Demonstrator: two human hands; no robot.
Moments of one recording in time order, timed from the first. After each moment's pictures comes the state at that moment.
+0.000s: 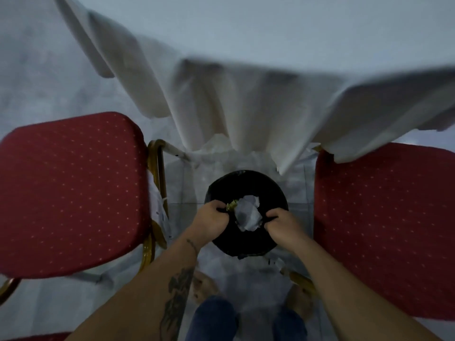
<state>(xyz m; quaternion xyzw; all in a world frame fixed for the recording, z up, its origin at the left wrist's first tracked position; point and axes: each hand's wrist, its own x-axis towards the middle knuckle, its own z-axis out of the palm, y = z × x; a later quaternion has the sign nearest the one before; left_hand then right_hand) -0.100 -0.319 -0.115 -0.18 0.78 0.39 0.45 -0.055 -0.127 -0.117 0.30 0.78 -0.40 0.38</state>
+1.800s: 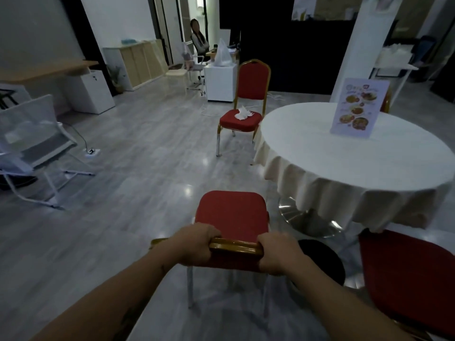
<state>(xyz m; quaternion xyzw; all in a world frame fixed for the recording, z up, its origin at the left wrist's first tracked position) 0.189 -0.728 0.327 0.17 0.96 0.13 0.19 0.185 -0.499 0.313 -0.15 0.97 -0.05 0.16</state>
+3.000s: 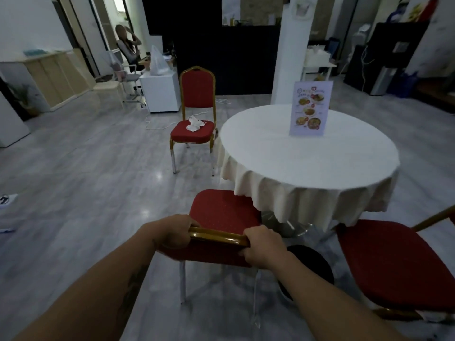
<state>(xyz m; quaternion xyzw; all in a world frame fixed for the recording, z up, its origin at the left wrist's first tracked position) -0.027 -0.768 0.339 0.20 0.93 0.10 0.30 0.057 -0.539 0.308 0.00 0.98 -0.16 0.11</state>
